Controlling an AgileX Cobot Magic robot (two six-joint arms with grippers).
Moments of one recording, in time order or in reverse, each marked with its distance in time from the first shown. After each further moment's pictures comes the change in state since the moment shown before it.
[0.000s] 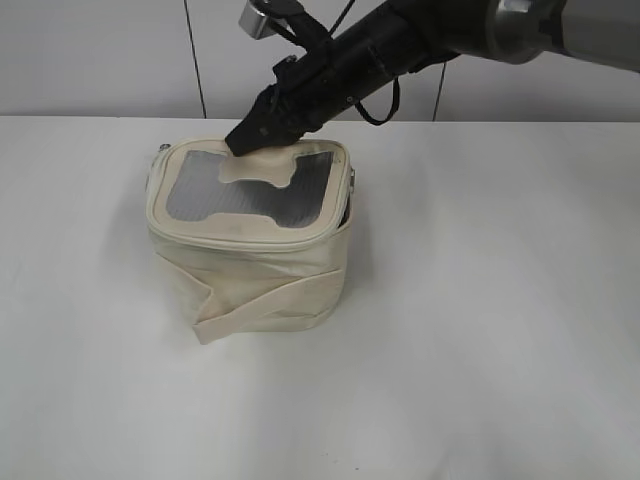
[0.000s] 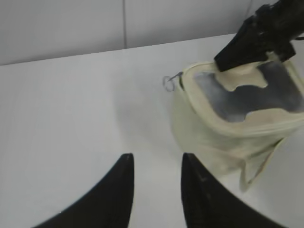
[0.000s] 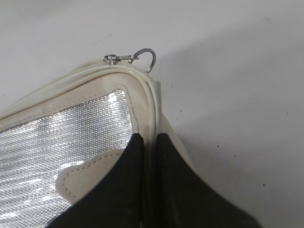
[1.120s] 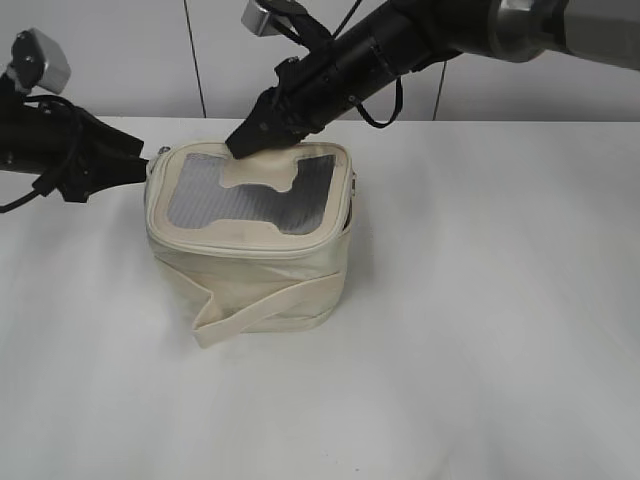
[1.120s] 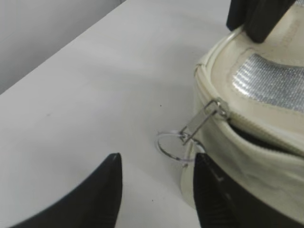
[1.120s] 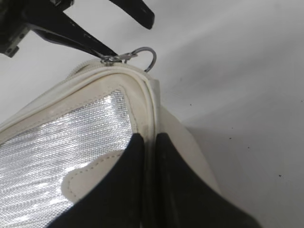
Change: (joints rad) left arm 0.168 1.435 -0.456 -1.185 0.153 1.963; right arm -0.003 0.000 -0.002 -0.002 0.046 0.072
